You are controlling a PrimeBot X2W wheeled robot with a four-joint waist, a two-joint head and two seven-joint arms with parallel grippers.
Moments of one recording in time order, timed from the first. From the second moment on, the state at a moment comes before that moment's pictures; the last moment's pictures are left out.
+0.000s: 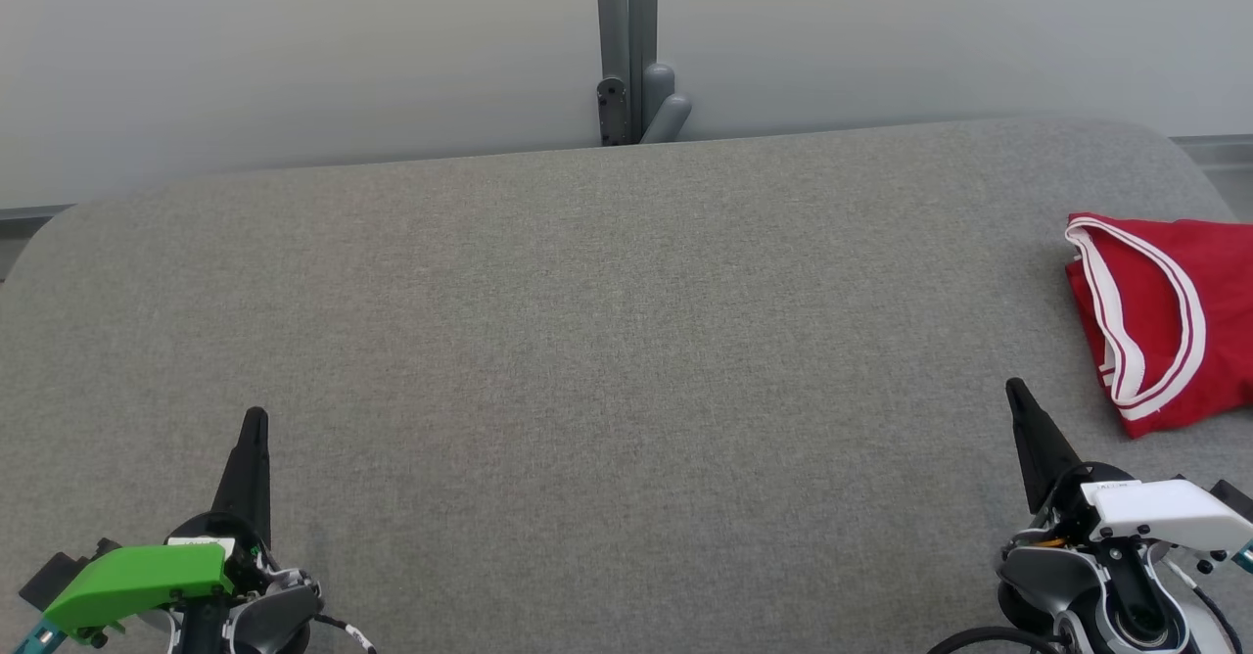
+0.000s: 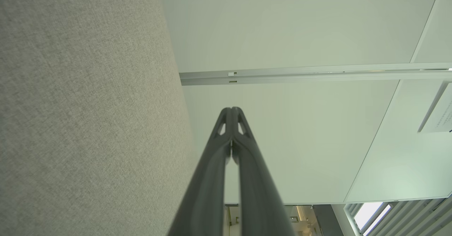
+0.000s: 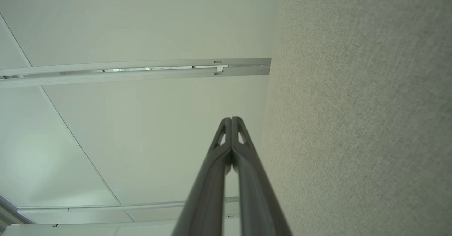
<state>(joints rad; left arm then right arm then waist) -0.08 0.05 0.12 0.23 -1.62 -0.13 0.12 -0.09 -0.05 -0.10 0.23 1.61 0.13 0.10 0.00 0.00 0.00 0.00</state>
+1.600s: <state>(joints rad) -0.08 0.05 0.12 0.23 -1.62 -0.13 0.12 -0.09 -0.05 -0.10 0.23 1.61 0.13 0.10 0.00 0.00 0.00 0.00</state>
